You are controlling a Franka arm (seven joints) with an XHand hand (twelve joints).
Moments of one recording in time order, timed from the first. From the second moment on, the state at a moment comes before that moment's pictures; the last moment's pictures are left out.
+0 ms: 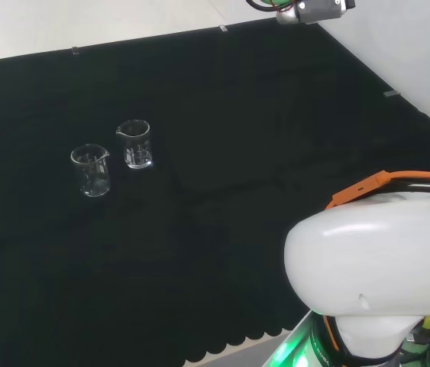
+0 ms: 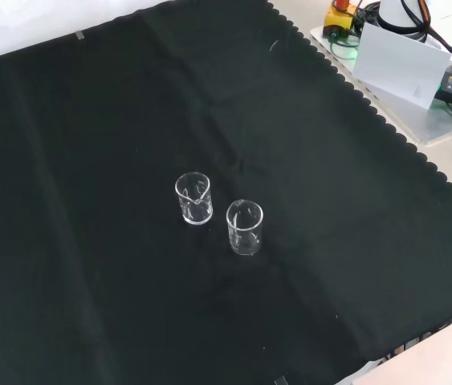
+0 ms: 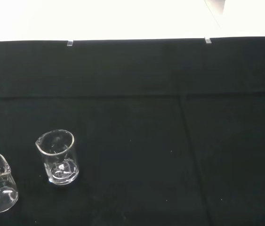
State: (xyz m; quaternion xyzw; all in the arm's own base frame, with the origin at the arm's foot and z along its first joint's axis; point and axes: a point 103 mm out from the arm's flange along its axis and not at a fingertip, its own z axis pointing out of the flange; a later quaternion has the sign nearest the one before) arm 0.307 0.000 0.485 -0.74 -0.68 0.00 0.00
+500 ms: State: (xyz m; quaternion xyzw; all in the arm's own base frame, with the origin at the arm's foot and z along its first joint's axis) arm 0.297 0.000 0.504 -0.73 -0.68 0.01 -0.01
